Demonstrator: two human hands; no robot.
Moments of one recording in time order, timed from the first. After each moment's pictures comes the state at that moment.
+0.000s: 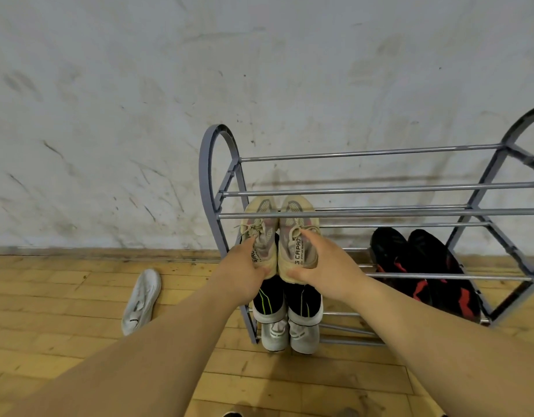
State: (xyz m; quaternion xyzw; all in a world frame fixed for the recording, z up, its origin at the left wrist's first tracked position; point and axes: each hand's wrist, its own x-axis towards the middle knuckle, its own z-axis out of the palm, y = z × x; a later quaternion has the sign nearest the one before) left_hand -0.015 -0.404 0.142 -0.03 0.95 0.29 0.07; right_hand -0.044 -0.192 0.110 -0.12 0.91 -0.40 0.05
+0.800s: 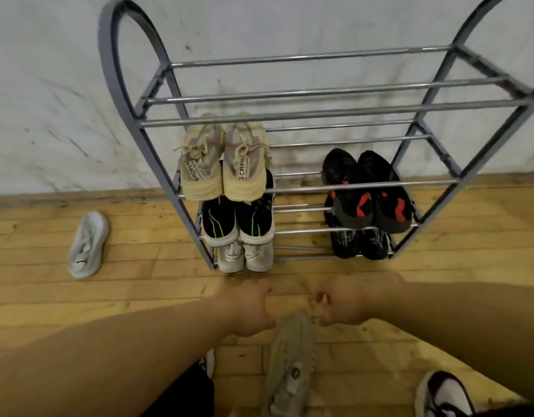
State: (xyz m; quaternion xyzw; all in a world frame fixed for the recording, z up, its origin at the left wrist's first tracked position) left_hand 0.095 -0.320 0.025 0.12 0.90 0.13 0.40; right_hand 0.098 -0.095 0.033 -0.10 0.89 -0.08 0.43
